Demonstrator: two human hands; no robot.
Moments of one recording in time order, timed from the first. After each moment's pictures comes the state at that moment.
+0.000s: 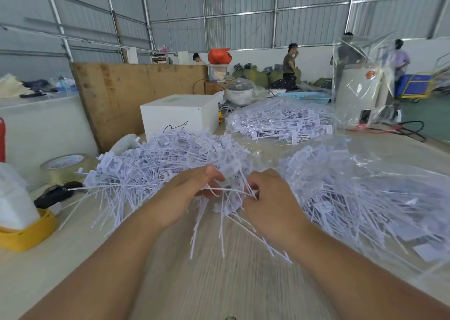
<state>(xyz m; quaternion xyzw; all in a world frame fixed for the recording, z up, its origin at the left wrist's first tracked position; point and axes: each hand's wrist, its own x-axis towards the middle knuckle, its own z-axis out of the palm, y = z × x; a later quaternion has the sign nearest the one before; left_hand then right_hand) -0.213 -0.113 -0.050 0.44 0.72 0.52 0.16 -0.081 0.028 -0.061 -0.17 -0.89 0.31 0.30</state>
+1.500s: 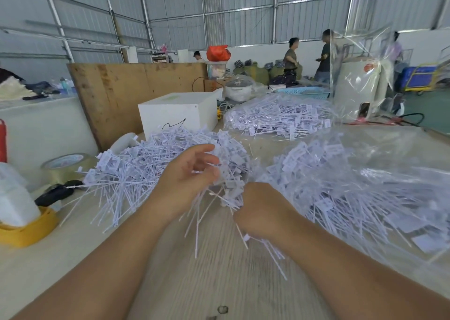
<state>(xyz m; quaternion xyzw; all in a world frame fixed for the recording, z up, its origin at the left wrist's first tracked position) -0.194 -0.099 -0.044 0.42 0.64 0.64 0.07 -0.080 0.022 -0.053 -0.25 -0.93 0.26 0.06</state>
